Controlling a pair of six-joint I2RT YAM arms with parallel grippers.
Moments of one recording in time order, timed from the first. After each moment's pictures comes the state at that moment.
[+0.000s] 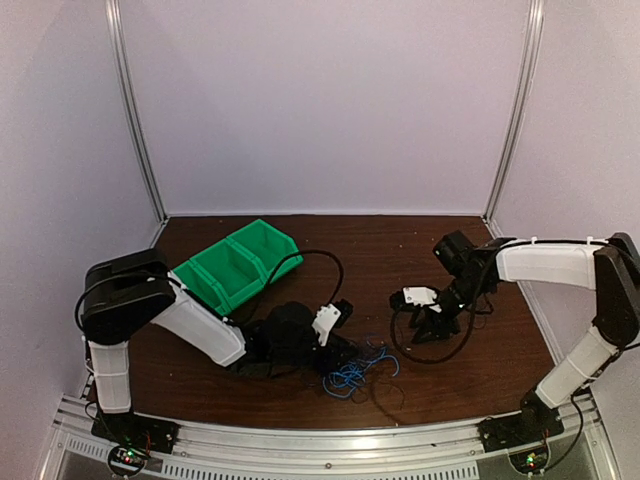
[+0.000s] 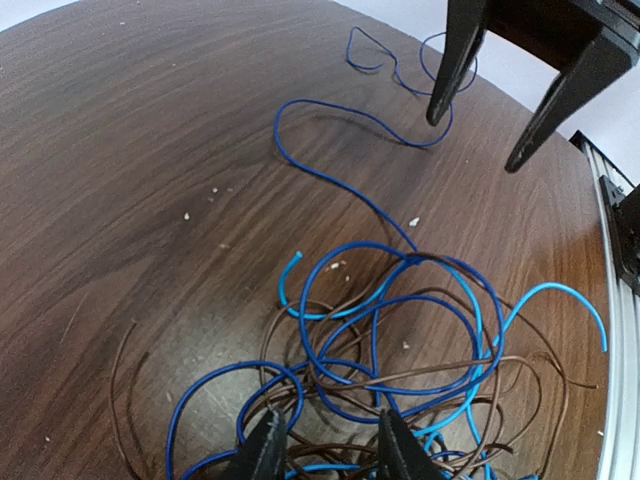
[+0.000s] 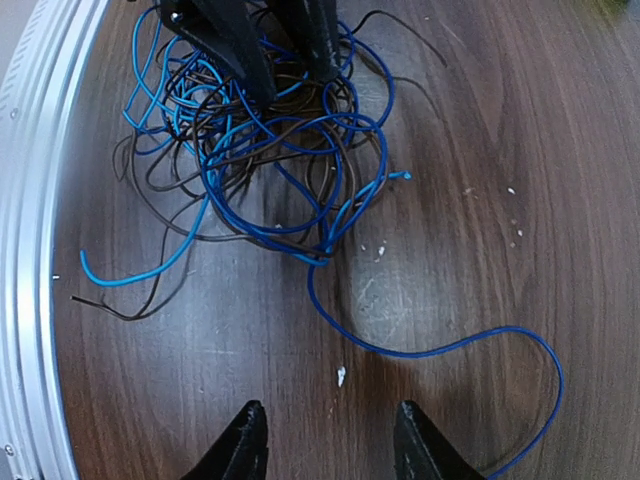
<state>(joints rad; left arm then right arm) -1.12 2.00 0.86 0.67 0.07 -0.28 0.46 1.53 0.95 -0.72 -0.53 -0.96</state>
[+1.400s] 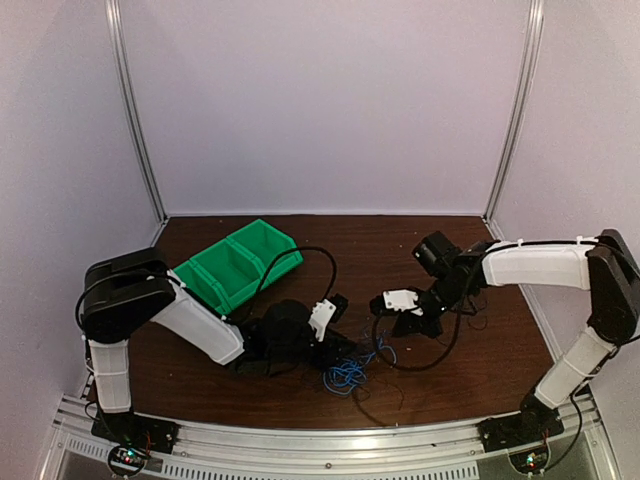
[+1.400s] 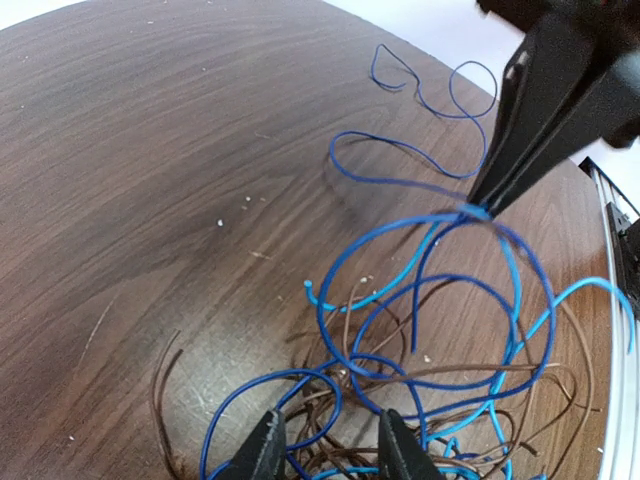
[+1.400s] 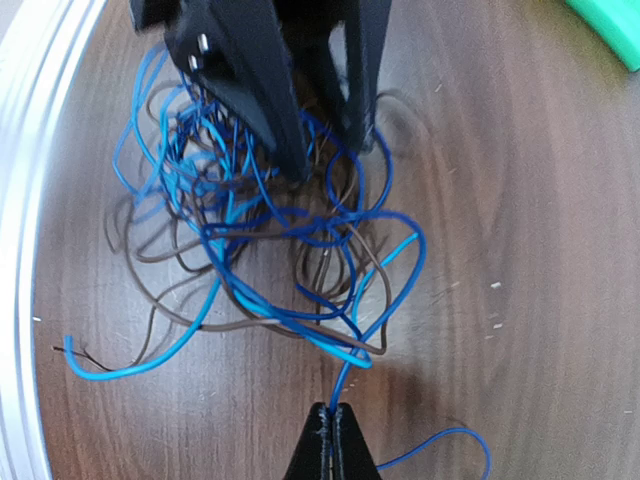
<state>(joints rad) -1.09 2.00 0.84 0.71 0.05 -0.33 0.62 1.61 0.96 -0.59 -0.45 -0.91</state>
